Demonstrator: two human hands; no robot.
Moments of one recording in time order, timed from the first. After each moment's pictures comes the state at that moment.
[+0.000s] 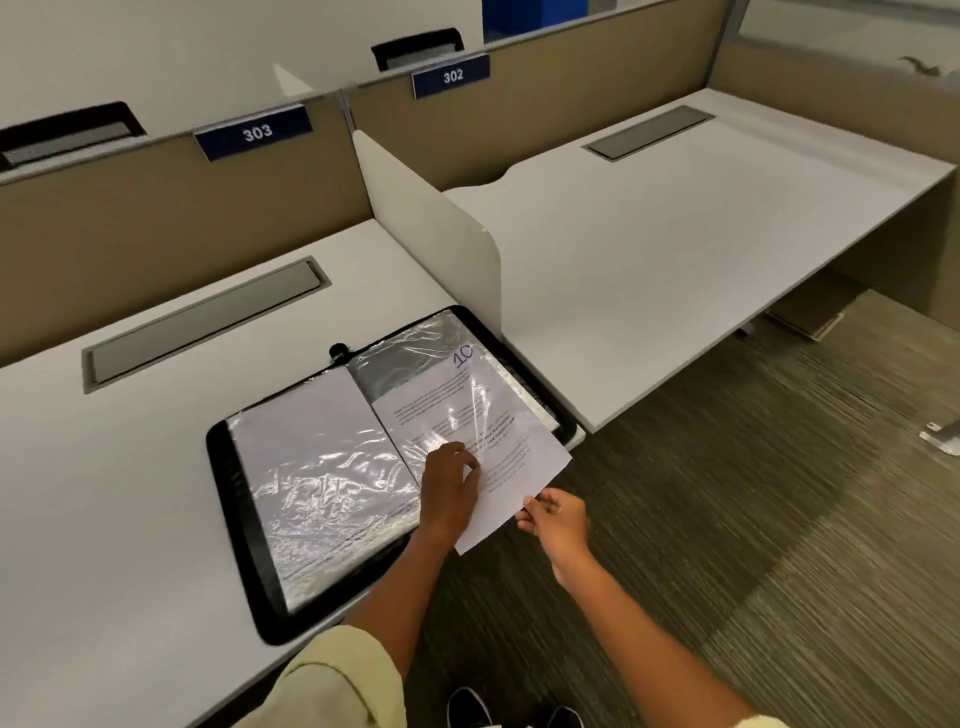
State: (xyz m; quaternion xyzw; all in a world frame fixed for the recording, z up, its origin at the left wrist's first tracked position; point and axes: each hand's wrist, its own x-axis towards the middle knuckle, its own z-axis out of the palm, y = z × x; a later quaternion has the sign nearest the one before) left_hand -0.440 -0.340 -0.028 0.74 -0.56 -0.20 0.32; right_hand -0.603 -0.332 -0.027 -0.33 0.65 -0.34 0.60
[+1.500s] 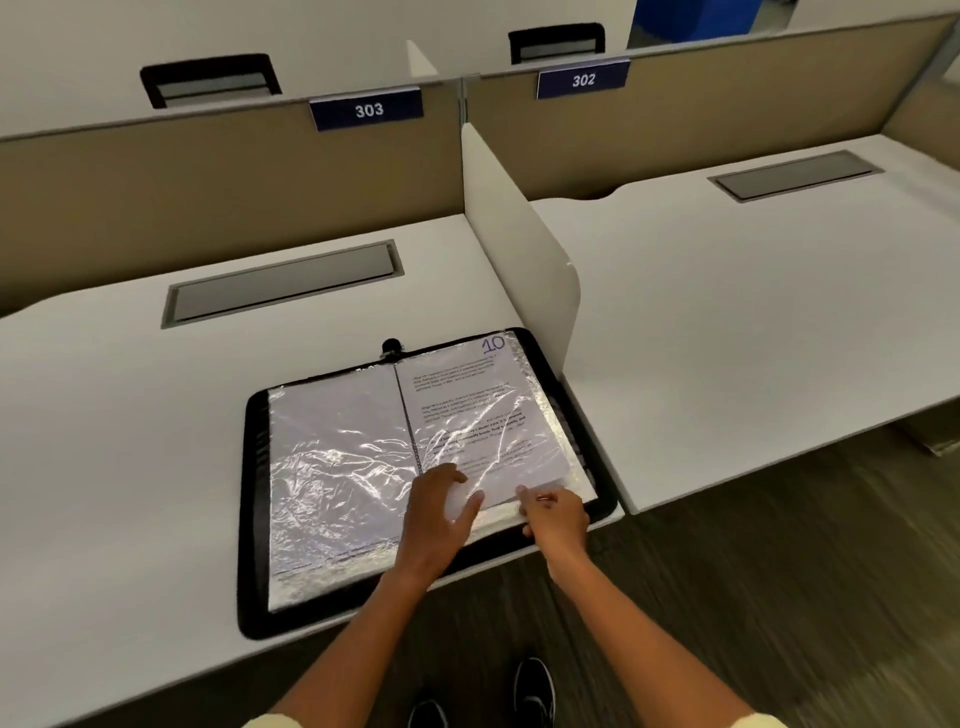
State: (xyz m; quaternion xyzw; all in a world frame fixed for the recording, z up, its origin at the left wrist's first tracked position) left_hand -0.411 -0.342 -0.030 0.76 -0.47 -0.18 0.41; right_hand -0.562 -0.432 -0.019 -0.48 0.64 -0.22 0.55
